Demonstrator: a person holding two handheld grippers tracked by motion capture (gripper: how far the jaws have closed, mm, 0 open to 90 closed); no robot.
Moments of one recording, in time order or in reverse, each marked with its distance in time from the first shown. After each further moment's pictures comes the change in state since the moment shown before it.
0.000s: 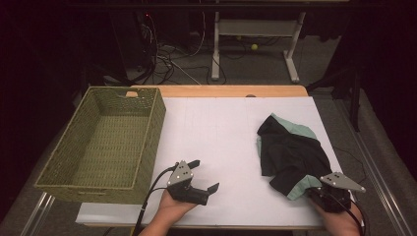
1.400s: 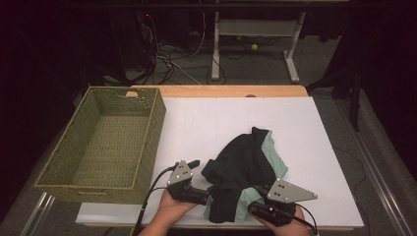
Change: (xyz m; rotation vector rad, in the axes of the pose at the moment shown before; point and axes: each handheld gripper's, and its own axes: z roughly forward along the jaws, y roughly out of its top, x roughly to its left) left arm 0.001 0.000 0.000 0.002 -0.005 -0.007; right arm 0.138 0.055 -0.019 -0.261 0.618 -0.143
